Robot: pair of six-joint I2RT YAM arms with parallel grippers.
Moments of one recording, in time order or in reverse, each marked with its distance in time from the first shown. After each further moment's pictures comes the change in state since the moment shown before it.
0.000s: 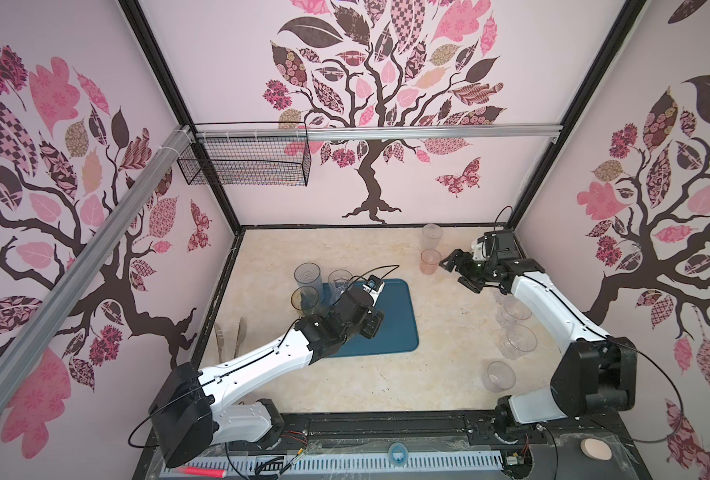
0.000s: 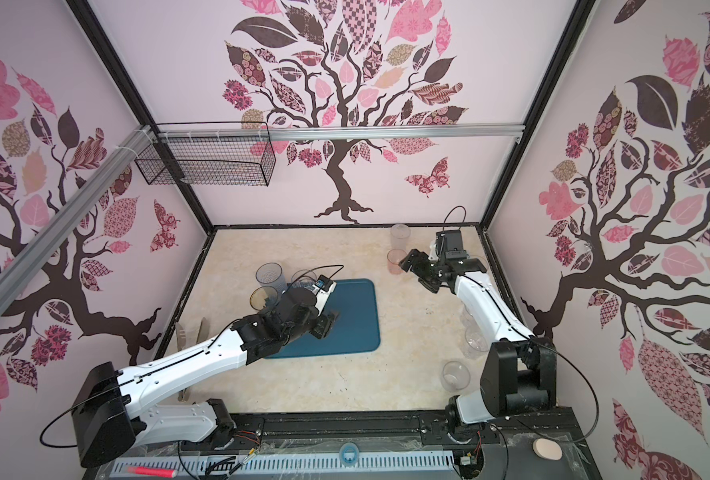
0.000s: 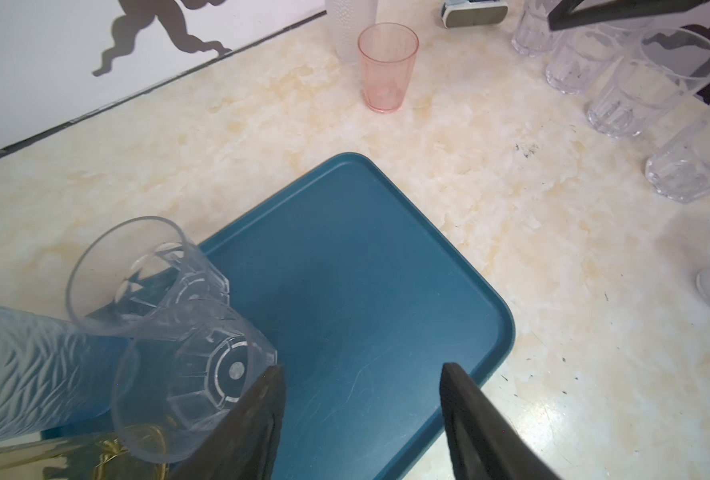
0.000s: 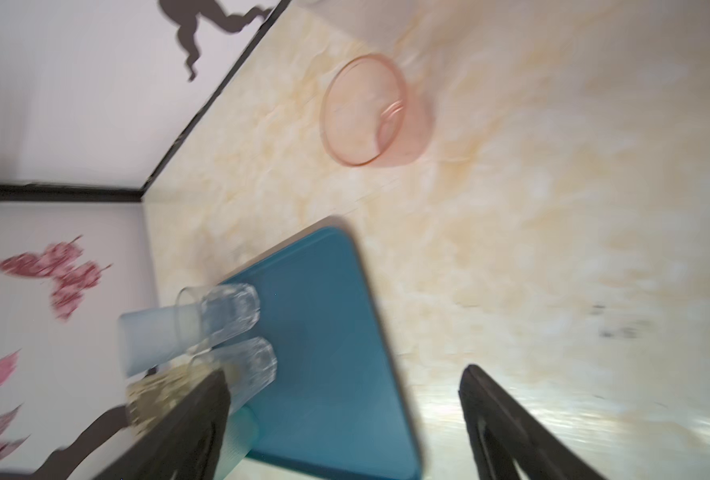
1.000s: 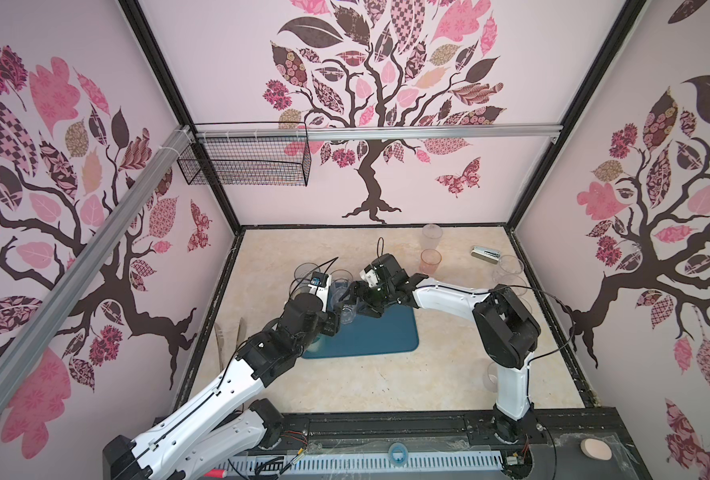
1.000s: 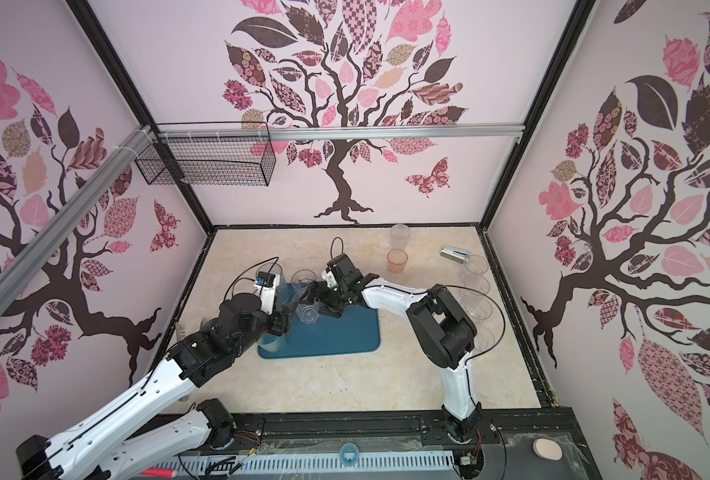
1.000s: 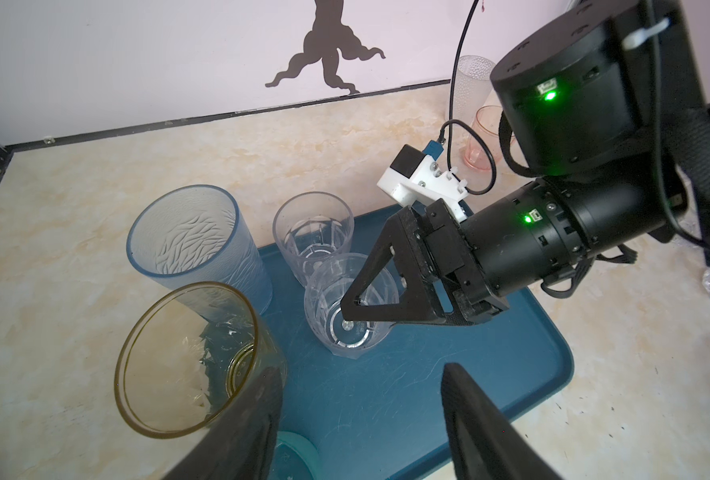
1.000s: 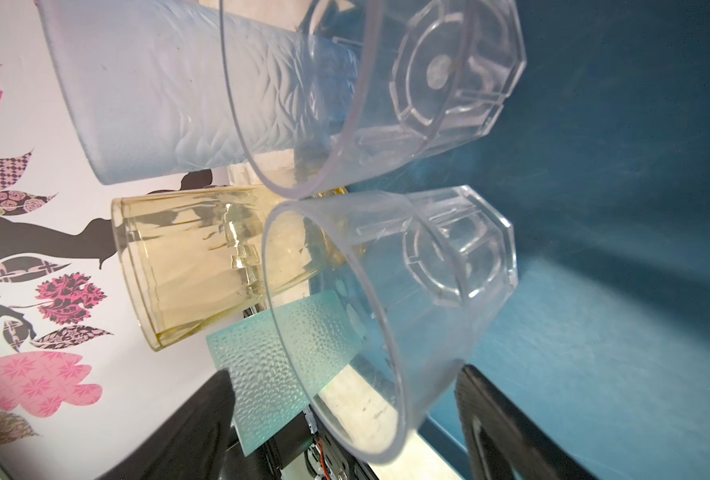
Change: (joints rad) left arm 0.172 -0.404 -0.126 -0.150 -0.089 -0.082; right arm 0.647 0.532 0.176 0.444 -0.297 0.326
